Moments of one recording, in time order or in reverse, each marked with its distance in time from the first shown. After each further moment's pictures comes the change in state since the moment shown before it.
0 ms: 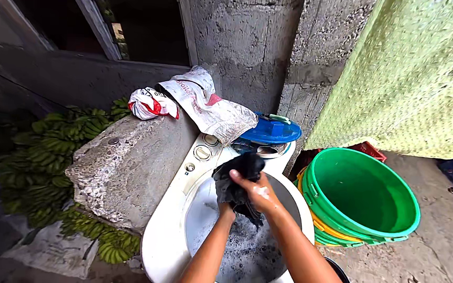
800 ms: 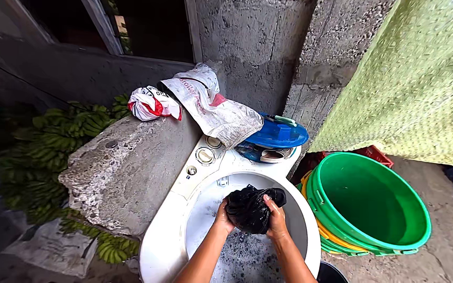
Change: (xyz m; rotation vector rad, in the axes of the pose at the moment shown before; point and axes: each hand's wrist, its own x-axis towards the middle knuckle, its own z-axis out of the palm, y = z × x) left_hand -0.002 0.043 -0.008 -0.258 -0.202 -0.441; right_hand -0.021 0.107 -0.041 0.504 0.388 0.134
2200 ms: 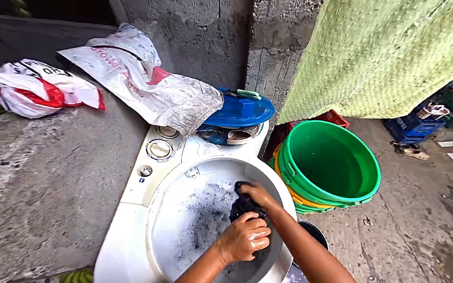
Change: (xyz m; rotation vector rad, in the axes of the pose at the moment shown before) left_hand -0.032 -0.065 0.006 1.547 -1.209 1.512; right_hand 0.037 -0.039 -0.041 -0.718 -0.059 0.354
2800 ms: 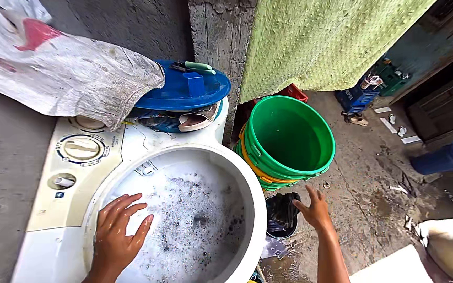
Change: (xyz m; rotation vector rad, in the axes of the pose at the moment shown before) left_hand -0.095 -0.064 -0.096 0.117 0.151 -0.678; right_hand -0.149 0.094 -0.195 -0.712 0.744 0.193
